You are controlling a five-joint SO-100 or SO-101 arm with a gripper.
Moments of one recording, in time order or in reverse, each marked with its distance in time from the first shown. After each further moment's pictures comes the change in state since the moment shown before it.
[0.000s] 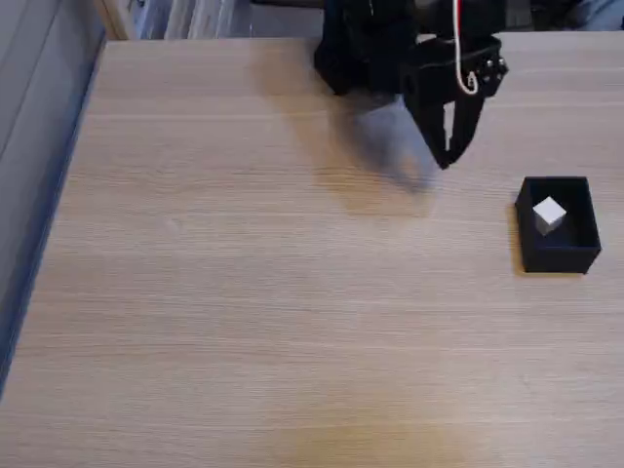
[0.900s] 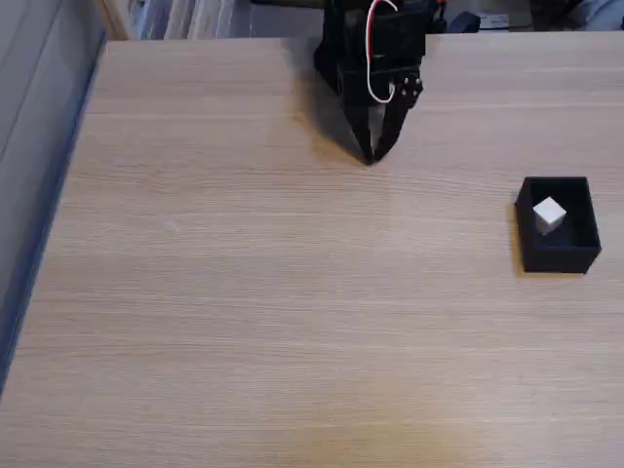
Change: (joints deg) arm 14.9 49.7 39.6 14.4 -1.0
